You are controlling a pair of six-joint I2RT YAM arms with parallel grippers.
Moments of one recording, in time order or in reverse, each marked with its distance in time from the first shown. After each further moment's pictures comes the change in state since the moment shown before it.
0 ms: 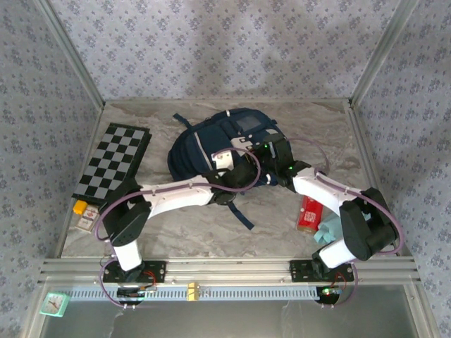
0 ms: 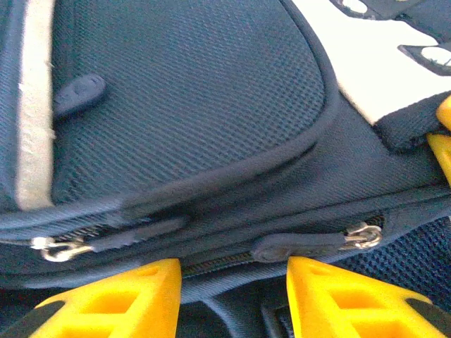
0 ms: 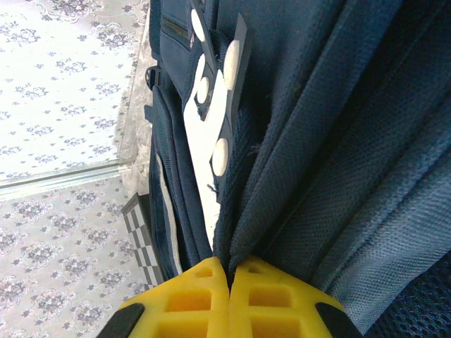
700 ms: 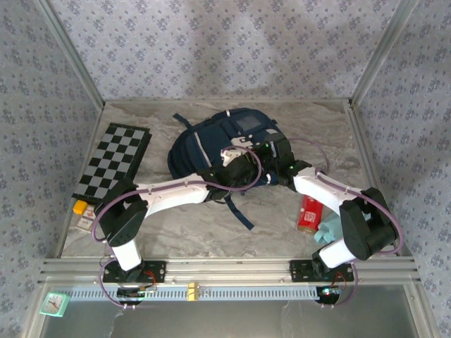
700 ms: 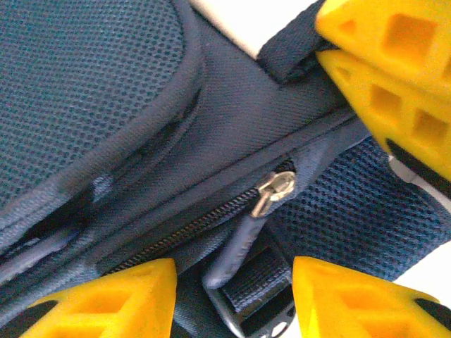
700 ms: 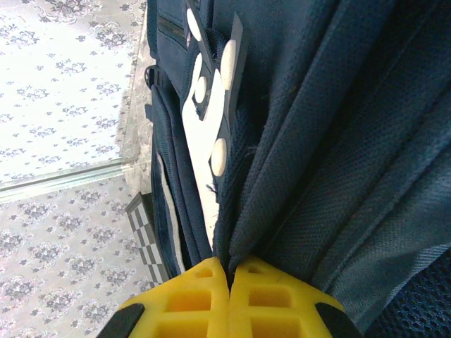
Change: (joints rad) left arm 0.041 -0.015 -0.032 0.110 0.248 0.304; right arm -0.013 0.003 0.000 0.001 -0.029 0.018
